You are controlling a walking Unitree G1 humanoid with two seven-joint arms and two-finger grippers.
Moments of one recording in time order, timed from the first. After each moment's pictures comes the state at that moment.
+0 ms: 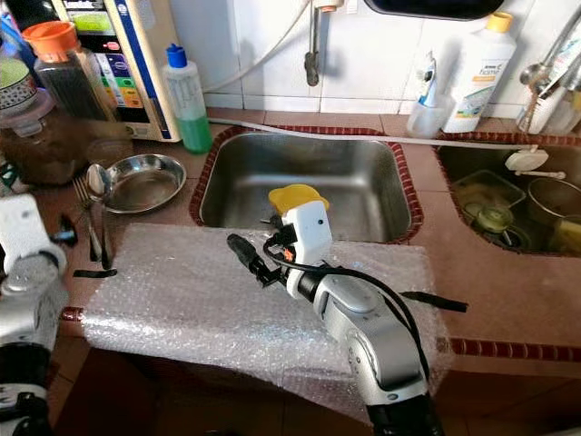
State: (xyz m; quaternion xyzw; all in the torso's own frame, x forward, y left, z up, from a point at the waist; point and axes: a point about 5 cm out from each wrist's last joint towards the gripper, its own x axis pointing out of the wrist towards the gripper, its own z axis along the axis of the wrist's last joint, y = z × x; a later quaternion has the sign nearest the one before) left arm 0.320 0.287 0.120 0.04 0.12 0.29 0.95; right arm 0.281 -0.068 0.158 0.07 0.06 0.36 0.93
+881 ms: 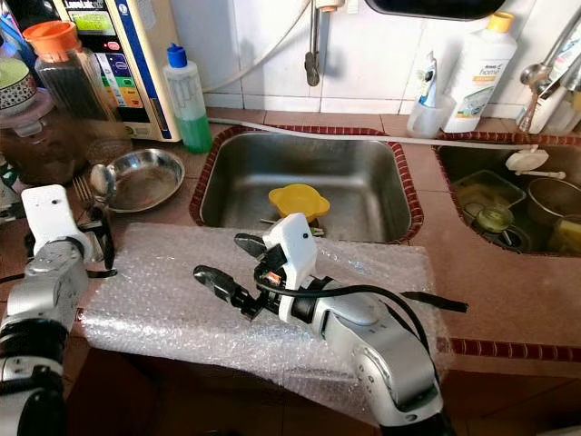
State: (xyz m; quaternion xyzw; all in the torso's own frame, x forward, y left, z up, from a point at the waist) left arm 0.347 0.263 0.123 0.02 0.14 0.23 0.96; right arm 0.251 -0.059 0.169 0.08 0.06 0.49 0.86
